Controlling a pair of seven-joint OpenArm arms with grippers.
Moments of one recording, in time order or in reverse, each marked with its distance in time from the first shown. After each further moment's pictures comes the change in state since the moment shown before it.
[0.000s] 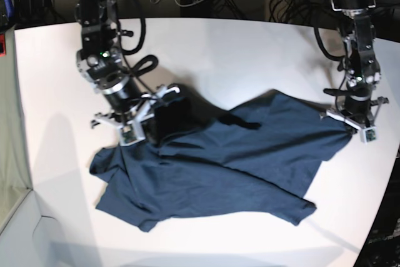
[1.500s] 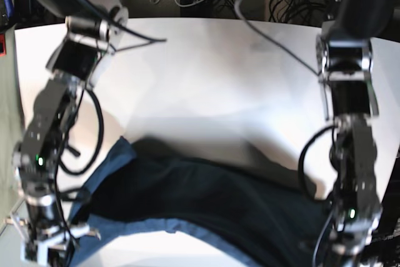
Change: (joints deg) left arm -41.5 5.4 17.0 4.0 0.6 1.0 1.0; right arm 36.3 -2.7 19.8 -7.8 -6.1 0.0 0.0
